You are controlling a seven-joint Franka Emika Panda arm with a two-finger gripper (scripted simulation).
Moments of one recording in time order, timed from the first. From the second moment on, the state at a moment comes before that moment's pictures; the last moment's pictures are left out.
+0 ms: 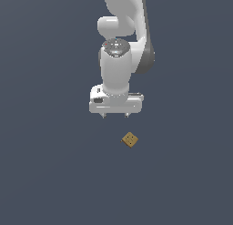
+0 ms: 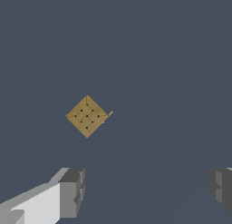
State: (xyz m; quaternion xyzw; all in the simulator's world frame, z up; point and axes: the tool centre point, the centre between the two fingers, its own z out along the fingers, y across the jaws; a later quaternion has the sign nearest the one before) arm 0.010 -0.005 0.188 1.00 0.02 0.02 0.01
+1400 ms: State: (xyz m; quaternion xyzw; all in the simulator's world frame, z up) arm 0.014 -0.002 0.161 1.00 -0.04 0.01 0.01
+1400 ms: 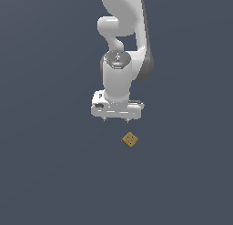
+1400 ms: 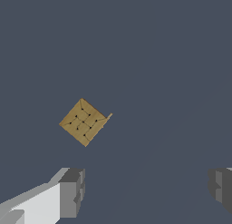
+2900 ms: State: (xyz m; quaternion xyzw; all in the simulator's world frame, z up) arm 0.045 0.061 0.070 0.94 -0.34 0.00 0.00
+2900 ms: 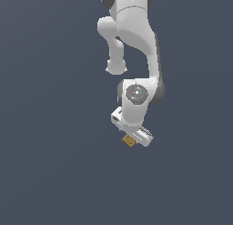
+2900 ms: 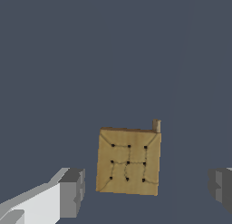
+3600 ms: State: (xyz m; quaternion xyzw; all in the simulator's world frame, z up) arm 0.047 0.067 0.056 0.93 -0.37 0.00 0.00
